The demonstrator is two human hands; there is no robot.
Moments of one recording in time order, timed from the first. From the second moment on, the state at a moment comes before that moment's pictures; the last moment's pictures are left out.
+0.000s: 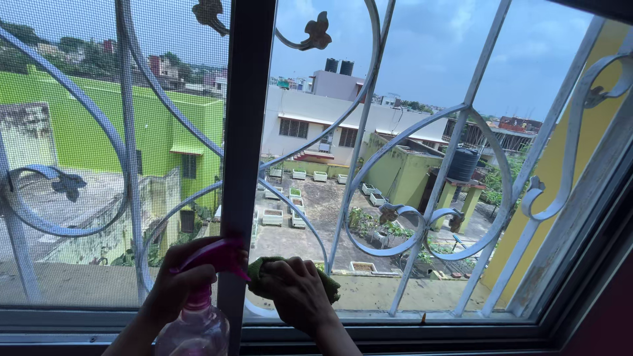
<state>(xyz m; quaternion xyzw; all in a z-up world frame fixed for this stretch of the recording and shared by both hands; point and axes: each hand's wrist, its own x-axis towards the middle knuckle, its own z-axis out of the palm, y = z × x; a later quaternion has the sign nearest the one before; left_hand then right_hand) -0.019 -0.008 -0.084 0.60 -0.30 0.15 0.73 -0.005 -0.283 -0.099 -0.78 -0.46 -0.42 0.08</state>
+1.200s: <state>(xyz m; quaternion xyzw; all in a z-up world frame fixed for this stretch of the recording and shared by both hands) 0.005 0.009 -0.112 0.61 -0.34 0.13 0.70 0.026 -0.279 -0.131 -0.68 -0.44 -0.58 0.02</state>
